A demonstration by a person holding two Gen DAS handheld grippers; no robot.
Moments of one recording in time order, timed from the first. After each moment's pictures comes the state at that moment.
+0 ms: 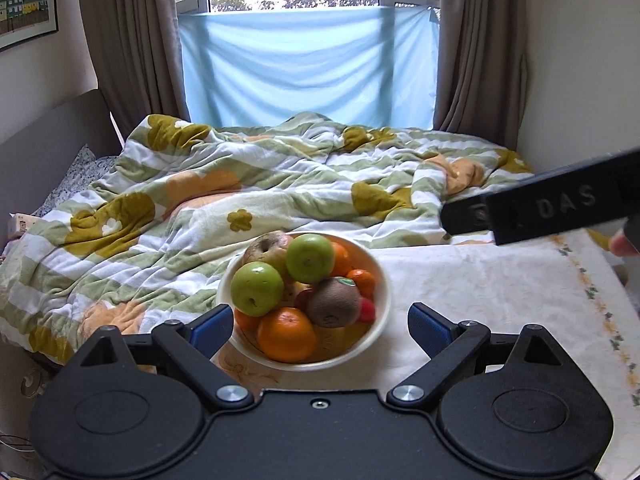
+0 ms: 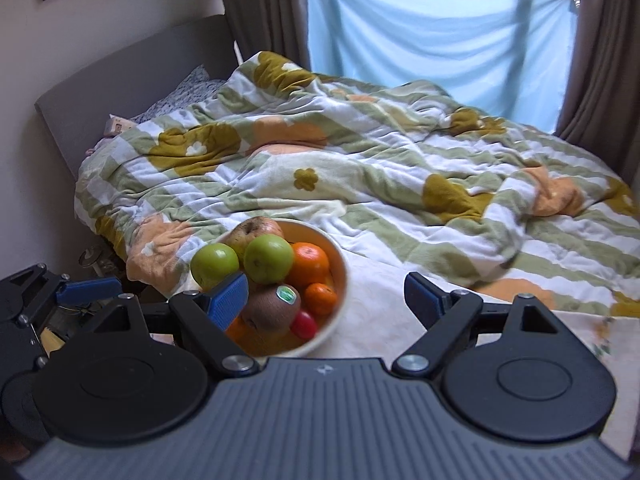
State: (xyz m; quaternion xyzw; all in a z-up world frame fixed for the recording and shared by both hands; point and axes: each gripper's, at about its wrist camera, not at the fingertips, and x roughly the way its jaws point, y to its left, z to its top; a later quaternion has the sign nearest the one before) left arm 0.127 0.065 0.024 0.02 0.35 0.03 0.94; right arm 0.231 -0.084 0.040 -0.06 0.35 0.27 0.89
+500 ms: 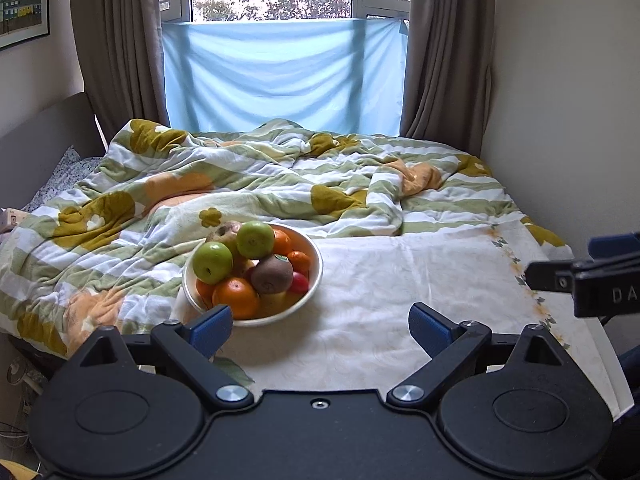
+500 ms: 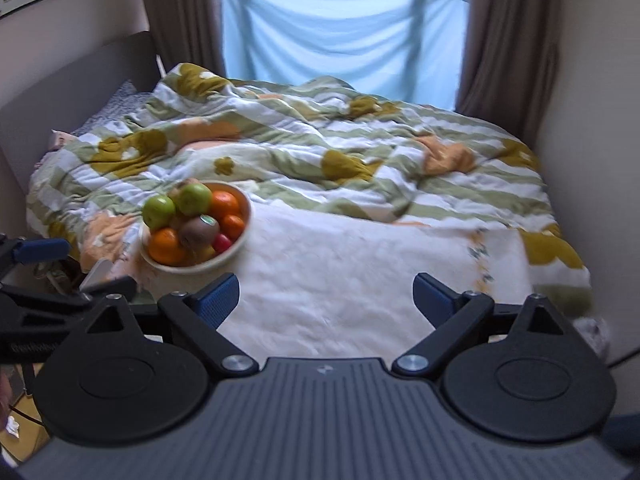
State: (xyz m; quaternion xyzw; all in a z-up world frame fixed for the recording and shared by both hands) left arm 0.057 0.016 0.051 0.00 0.35 0.00 0.94; right arm 0.111 -0.201 0.061 -0.05 0.36 0.14 0.92
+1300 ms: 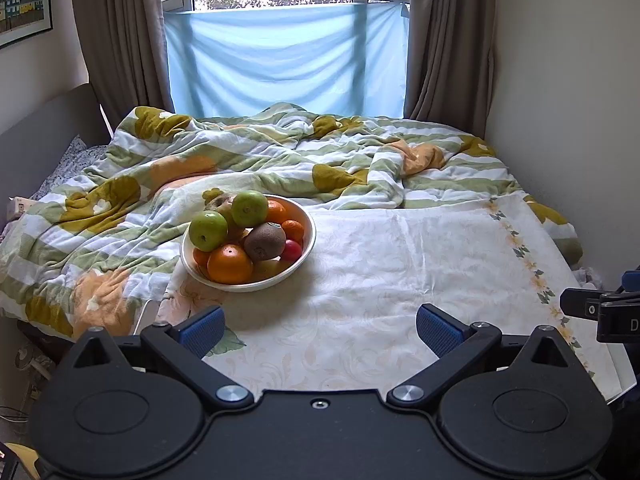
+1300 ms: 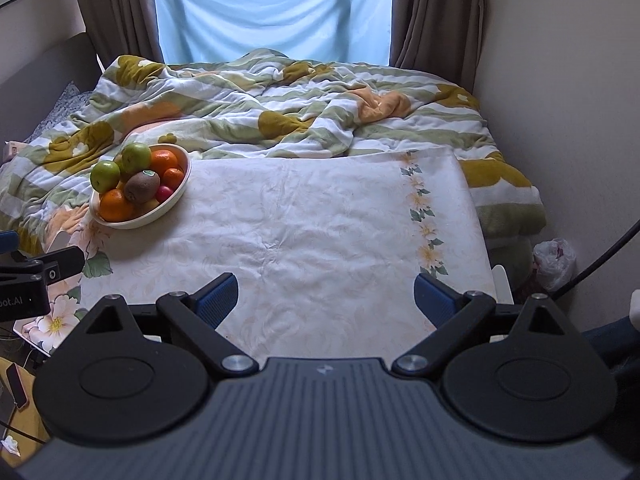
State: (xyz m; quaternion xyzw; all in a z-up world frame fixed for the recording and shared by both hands) left arm 0.037 -0.006 0.037 0.01 0.36 0.01 0.93; right arm 0.062 -0.250 0.027 -0.01 0.39 0.06 0.92
